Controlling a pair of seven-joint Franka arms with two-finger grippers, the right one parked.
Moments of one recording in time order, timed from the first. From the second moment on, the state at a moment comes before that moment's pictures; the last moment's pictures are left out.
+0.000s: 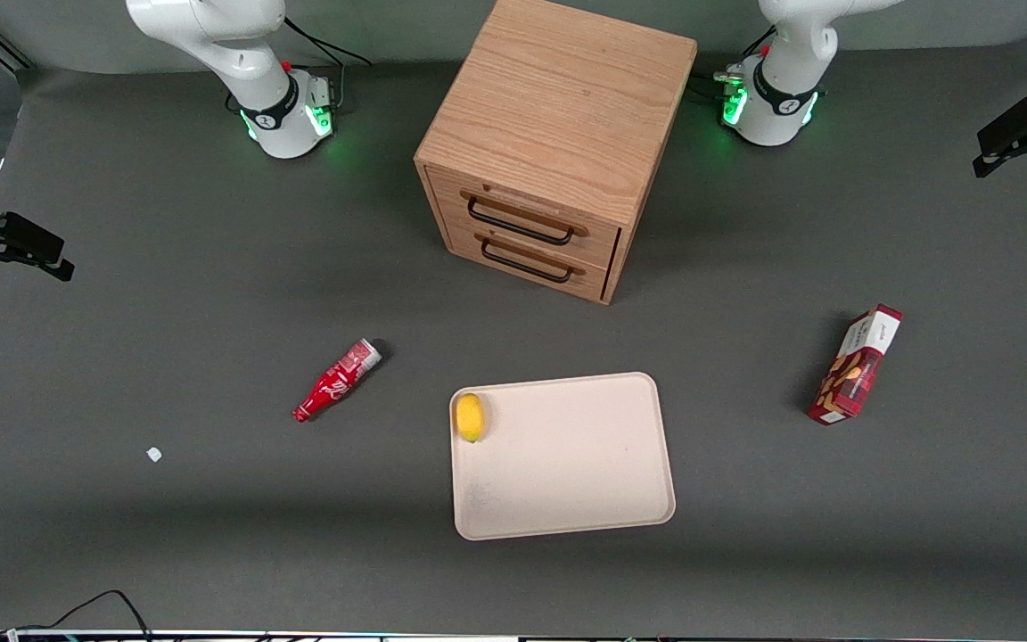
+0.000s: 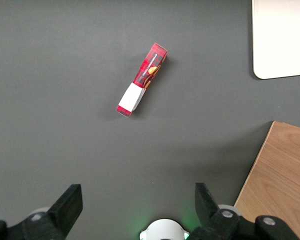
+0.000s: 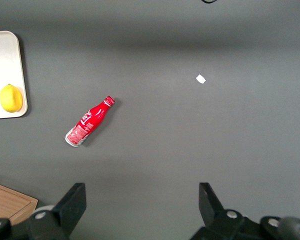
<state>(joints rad) 0.18 -0.19 -0.12 -1.66 0.01 1.44 0.07</state>
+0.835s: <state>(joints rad) 0.18 -0.04 -0.14 -1.67 0.02 1.49 0.28</state>
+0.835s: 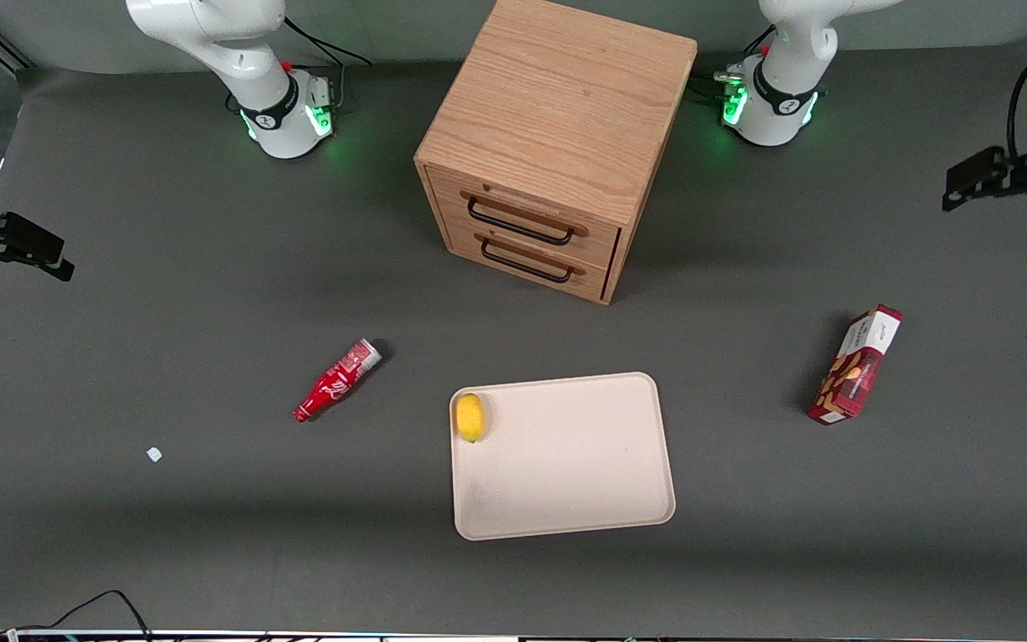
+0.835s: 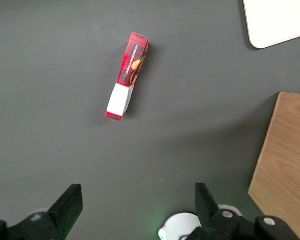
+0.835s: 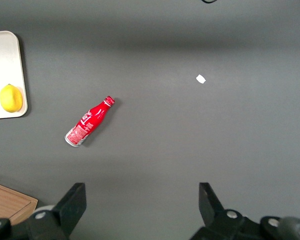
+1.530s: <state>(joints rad) 0.20 0.09 -0.13 -2.01 0.09 2.08 0.58</state>
